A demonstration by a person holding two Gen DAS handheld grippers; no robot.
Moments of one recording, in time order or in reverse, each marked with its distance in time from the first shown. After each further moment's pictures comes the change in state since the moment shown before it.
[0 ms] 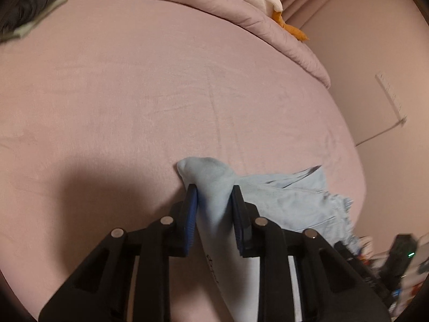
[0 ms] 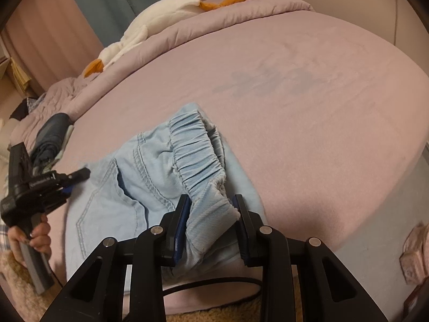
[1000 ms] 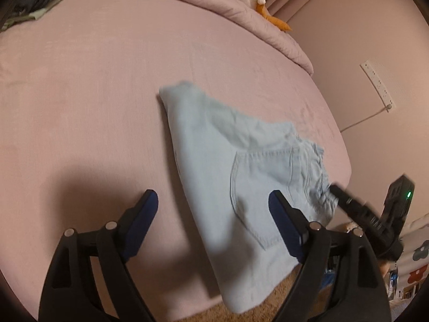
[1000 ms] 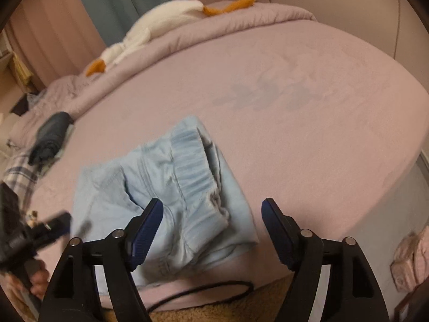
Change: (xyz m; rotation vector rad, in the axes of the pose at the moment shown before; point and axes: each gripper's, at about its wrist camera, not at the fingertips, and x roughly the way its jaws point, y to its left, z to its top) left arm -0.048 -0.002 -0.080 -0.006 0.042 -0.084; right arm -0.019 -0.005 0.017 -0.041 -0.020 0.014
